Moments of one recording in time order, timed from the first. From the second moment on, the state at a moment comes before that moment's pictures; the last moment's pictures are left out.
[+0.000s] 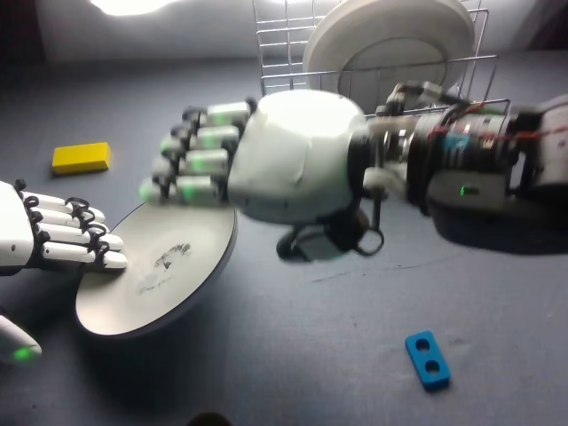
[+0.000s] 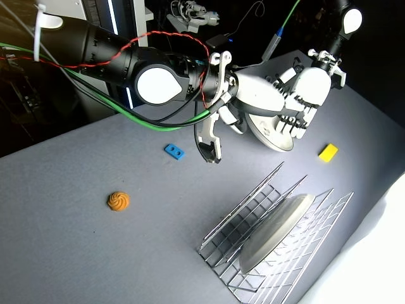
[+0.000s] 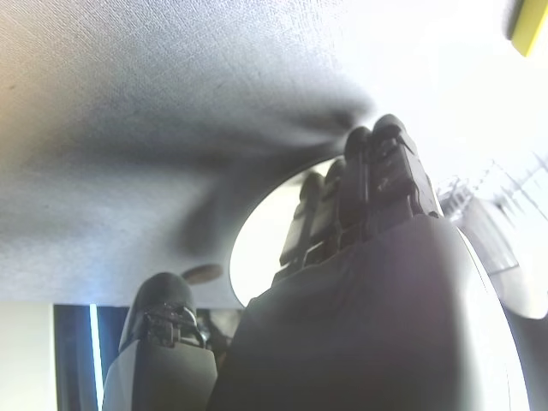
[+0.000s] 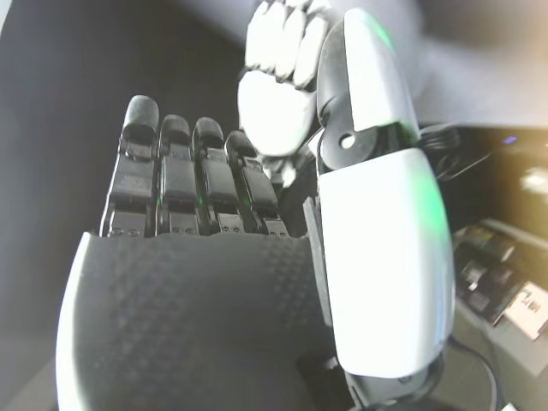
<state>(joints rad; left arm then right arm) 0.94 -0.96 1.57 1.52 -0.86 -0.22 -0.28 -1.33 1.08 -0.31 0.23 -1.07</state>
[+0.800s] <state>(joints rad) 0.94 -0.96 1.57 1.52 -0.87 -0.22 -0.33 -1.52 1.21 -0.15 0.24 -1.09</state>
